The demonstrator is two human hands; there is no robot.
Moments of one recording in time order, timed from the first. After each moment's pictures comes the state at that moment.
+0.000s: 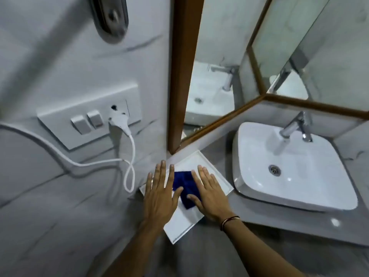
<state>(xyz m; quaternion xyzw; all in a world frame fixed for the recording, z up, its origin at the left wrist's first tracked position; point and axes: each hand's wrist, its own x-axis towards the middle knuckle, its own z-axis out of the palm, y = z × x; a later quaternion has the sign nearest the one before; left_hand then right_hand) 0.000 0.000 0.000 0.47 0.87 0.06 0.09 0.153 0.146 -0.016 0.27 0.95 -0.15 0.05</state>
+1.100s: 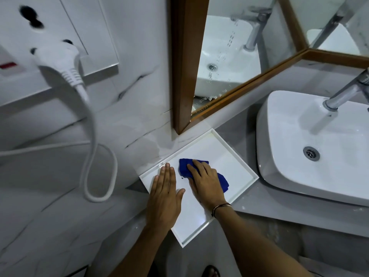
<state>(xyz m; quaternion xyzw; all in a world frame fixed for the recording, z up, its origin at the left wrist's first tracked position) -0.009 0.001 -0.149 0.44 0.89 -0.04 0.12 0.094 0.145 -0.156 0.29 0.95 -0.15 -0.02</state>
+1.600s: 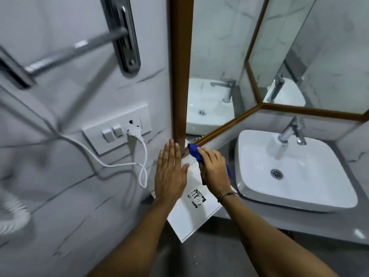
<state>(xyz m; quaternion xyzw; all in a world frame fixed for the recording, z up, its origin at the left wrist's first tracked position) -0.005 0.028 0.096 0.45 0.88 0.11 -0.12 0.114 0.146 0.106 0.29 0.91 -0.09 -0.28</state>
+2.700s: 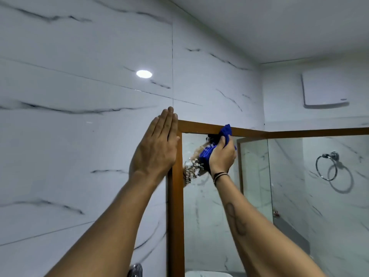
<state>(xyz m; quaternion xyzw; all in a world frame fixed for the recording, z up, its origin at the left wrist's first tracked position) -0.118 0.121 0.756 0.40 0.64 0.11 -0.64 -0.023 0.292 0.748 0.25 0.51 -0.36 -0.74</state>
